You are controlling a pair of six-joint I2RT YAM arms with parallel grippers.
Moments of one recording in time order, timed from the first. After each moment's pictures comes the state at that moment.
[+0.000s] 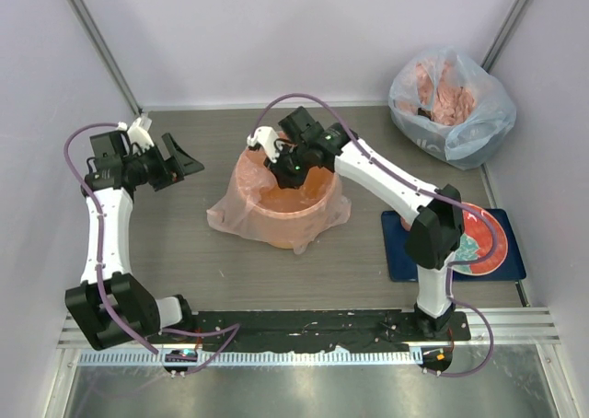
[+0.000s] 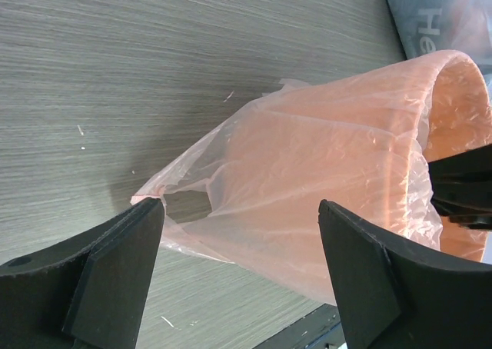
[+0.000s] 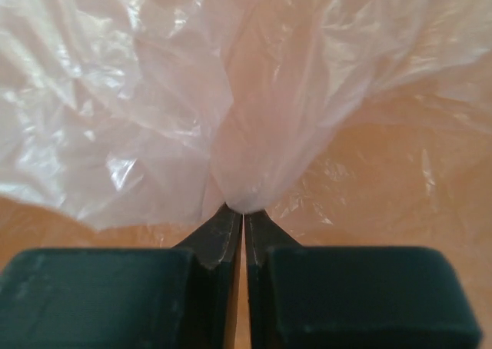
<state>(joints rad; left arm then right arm) 0.29 1.28 1.17 -0.65 0.72 -0.27 0.75 1.92 1.90 -0.88 -0.30 -0.37</state>
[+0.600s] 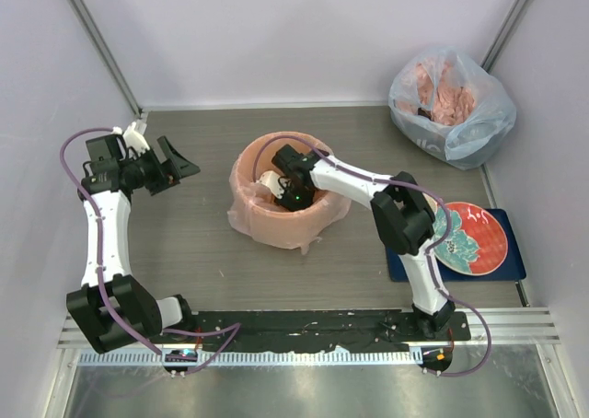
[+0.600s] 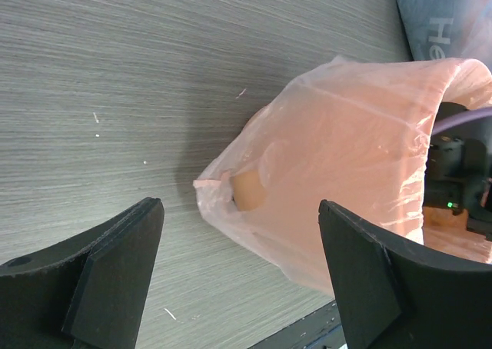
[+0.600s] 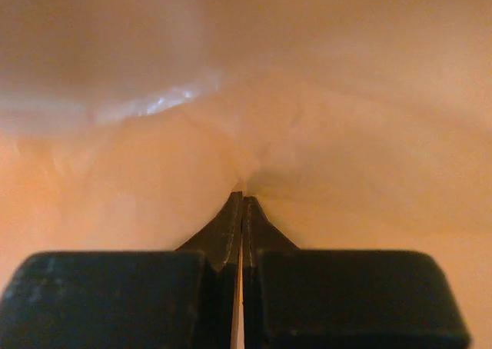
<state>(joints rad) 0.33 1.25 1.15 -0.67 0.71 -0.27 0.77 2.11 1.69 -0.87 -0.17 -0.48</state>
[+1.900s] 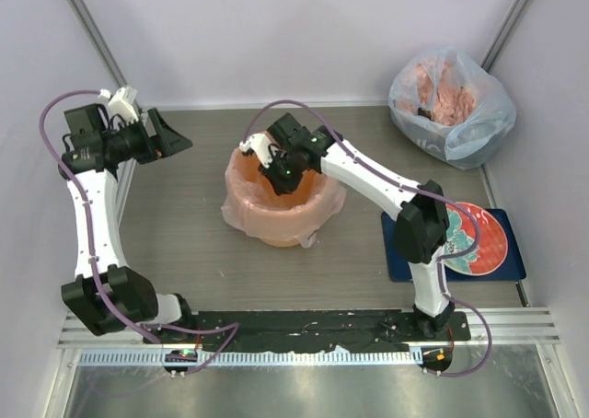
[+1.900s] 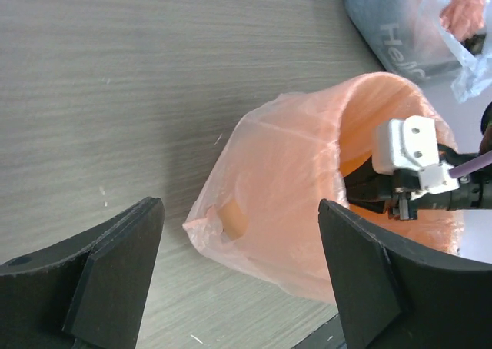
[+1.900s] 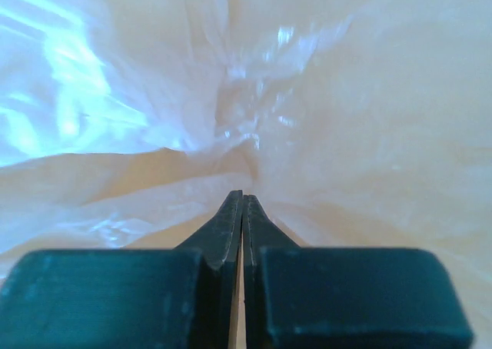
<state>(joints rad) 0.35 1.34 1.41 -0.74 0.82 -0.15 0.80 2.04 1.92 -0.94 -0.23 -0.33</state>
